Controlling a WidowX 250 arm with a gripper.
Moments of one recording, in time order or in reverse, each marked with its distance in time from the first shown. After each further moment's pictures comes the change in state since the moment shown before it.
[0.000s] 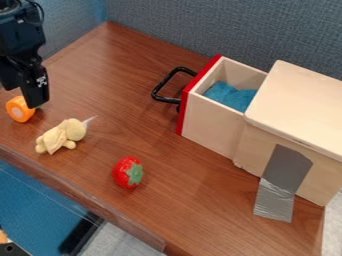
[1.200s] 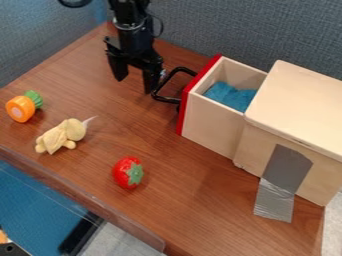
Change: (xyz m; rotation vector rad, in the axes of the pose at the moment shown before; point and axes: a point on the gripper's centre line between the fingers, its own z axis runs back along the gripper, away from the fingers) arm 0.166 -0.042 -0.054 0.027 -0.167 0.151
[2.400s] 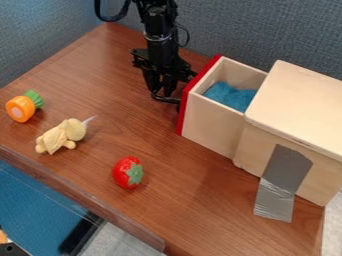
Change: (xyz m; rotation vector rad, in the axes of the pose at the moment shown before) arm 0.025 -0.024 -0.030 -0.044 0.005 0.071
